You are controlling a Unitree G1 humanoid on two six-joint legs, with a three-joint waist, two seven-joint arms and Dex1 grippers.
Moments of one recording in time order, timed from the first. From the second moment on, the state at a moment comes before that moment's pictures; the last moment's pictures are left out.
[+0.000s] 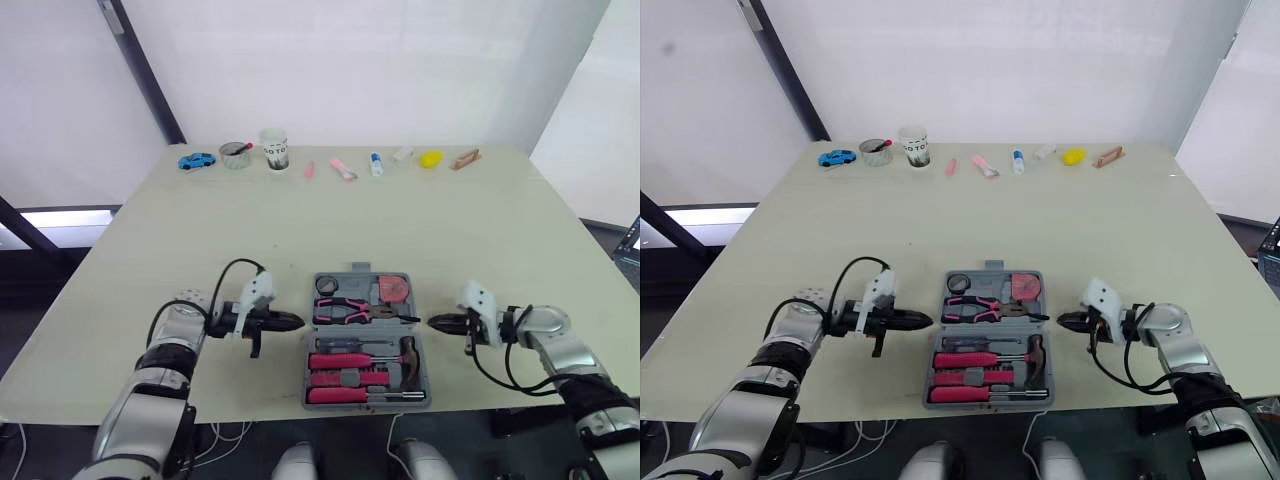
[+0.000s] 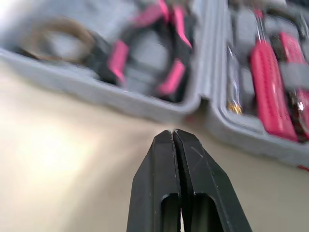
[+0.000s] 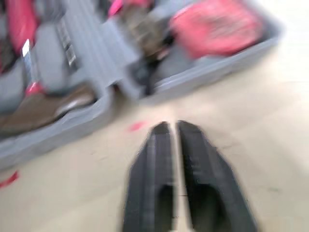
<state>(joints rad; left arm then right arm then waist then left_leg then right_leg) -0.62 0.57 -0.04 0.84 -0.13 -0.15 -1.50 -0.44 -0.55 0.09 0.49 0.15 0.04 1.16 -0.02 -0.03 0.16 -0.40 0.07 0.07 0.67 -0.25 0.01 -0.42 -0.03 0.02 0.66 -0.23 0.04</state>
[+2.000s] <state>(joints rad) 0.17 0.85 0.14 -0.29 -0.64 0.57 -1.33 -0.59 -0.39 -0.04 0.37 0.42 0.69 1.51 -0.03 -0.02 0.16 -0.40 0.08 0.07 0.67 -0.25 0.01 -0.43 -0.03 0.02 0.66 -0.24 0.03</state>
